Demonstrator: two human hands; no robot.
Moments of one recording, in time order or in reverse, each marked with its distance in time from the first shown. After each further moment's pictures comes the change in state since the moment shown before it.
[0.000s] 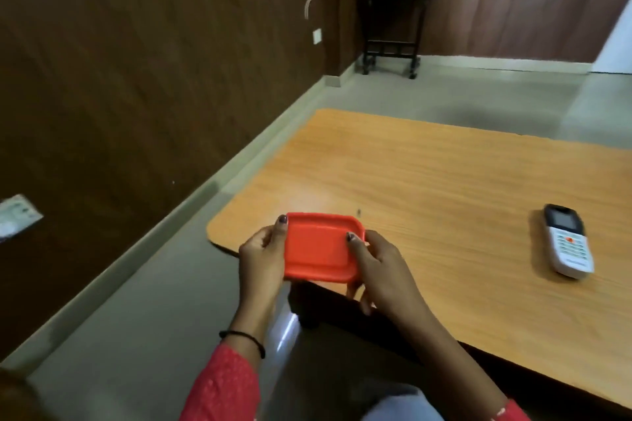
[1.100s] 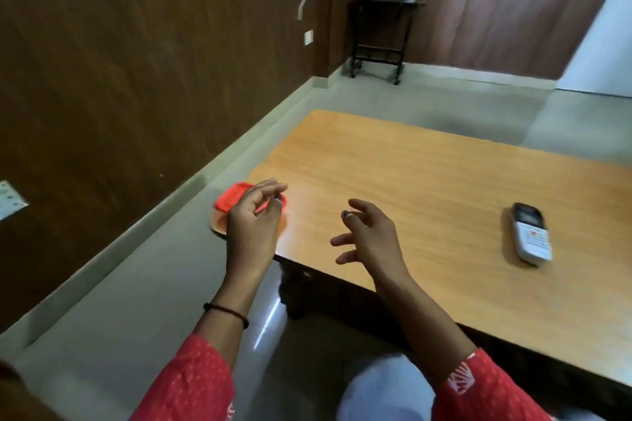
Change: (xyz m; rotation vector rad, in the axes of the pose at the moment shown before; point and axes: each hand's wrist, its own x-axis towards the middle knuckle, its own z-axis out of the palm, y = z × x) left_hand -0.006 0.049 -0.042 0.051 -0.010 0.327; right_hand -0.002 -0.042 0.023 0.213 0.134 0.106
